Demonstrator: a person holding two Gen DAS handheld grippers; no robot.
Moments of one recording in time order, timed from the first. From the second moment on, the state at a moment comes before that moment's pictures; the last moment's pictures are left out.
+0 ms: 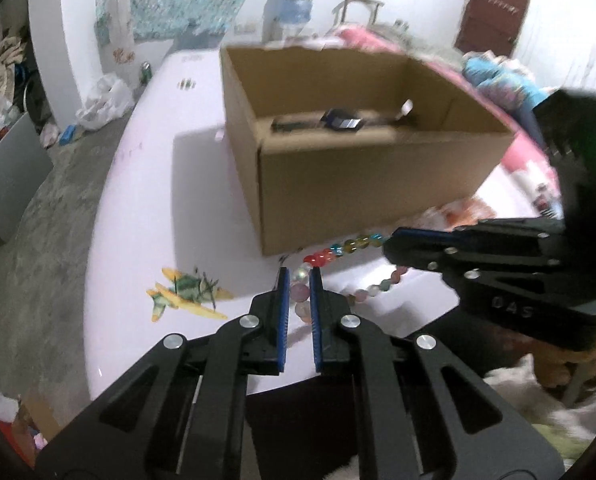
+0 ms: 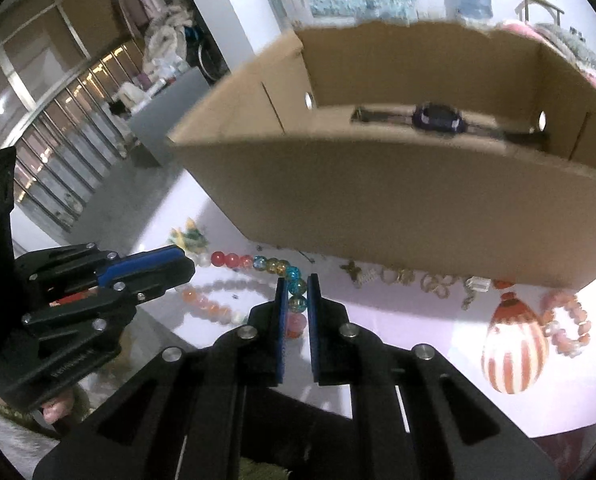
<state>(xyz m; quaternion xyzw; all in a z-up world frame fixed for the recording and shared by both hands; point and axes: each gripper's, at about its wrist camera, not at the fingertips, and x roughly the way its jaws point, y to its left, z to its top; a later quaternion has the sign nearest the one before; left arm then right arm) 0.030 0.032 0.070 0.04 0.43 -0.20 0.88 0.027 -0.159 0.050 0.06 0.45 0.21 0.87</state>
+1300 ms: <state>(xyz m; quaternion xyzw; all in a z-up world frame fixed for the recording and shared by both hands) 0.146 0.015 0.139 0.09 0.39 -0.18 0.90 0.182 -0.224 0.120 0.11 0.49 0.23 0.83</state>
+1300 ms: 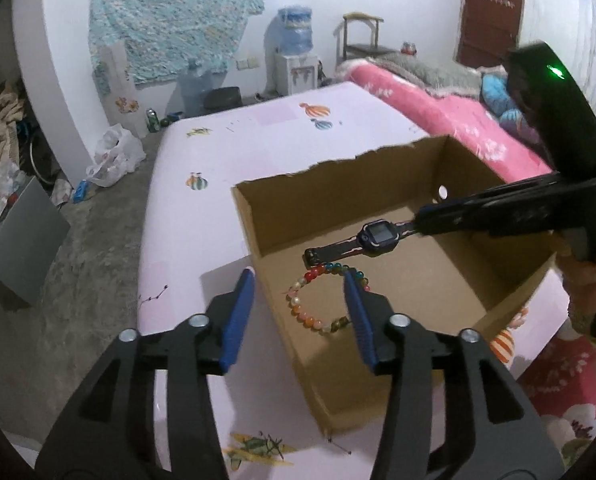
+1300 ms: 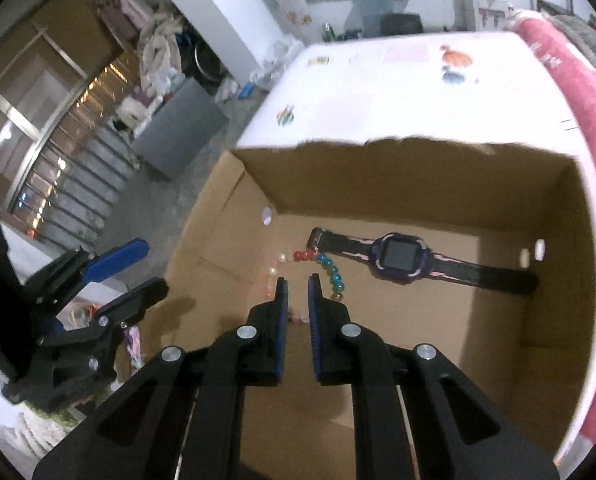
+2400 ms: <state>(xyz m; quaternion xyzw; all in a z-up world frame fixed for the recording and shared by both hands) 0.081 0.034 0.029 -0.01 0.46 -0.13 0.88 0.045 -0.272 0.053 0.14 0.45 0.09 0.88</state>
